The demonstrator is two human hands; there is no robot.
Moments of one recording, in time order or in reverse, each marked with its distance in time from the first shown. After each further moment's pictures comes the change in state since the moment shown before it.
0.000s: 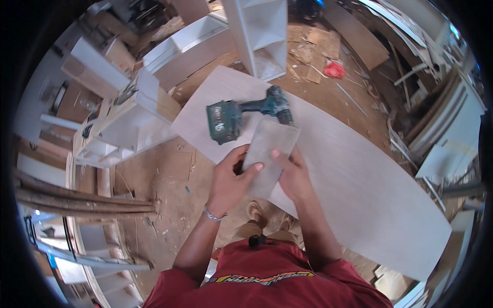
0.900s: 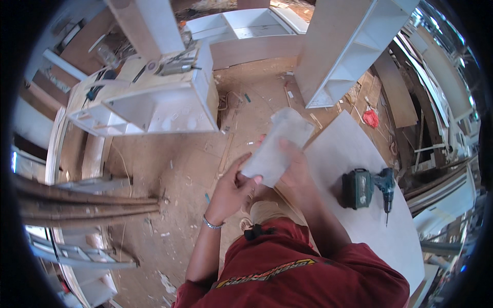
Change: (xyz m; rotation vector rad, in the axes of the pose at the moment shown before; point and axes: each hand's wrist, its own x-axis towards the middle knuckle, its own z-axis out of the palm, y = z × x) left_hand 0.105 -0.130 -0.564 -0.272 0.111 -0.163; right_hand 0.307 0.339 0.412 0.145 -0.265 0.409
